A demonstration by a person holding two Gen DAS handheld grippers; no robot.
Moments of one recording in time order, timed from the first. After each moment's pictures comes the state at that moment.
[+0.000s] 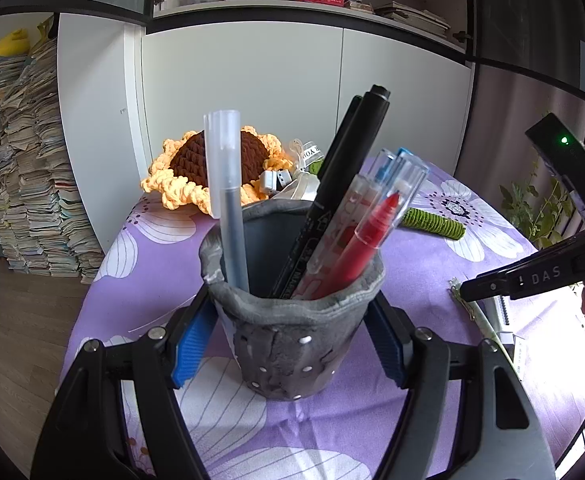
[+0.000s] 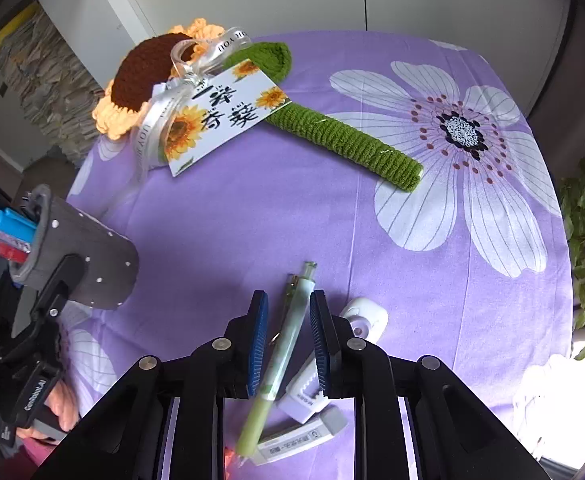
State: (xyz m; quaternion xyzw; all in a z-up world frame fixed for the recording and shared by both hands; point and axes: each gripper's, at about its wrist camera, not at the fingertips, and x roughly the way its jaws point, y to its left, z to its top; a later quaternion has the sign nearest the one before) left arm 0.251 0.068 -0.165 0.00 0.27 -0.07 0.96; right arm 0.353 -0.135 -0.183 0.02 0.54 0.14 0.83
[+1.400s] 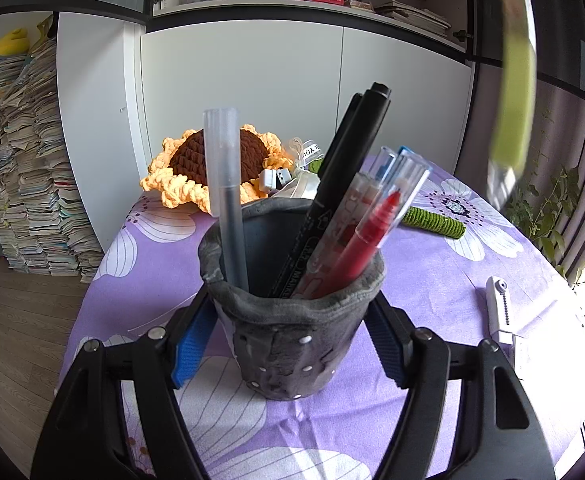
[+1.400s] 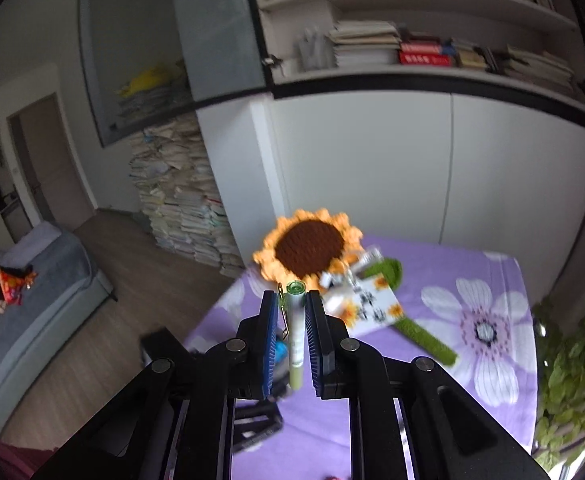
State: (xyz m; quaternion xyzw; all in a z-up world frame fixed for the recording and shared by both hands) left arm 0.253 0.068 -0.164 0.00 0.28 -0.07 0.96; right arm 0.255 -0.076 0.006 0.00 0.26 0.29 0.92
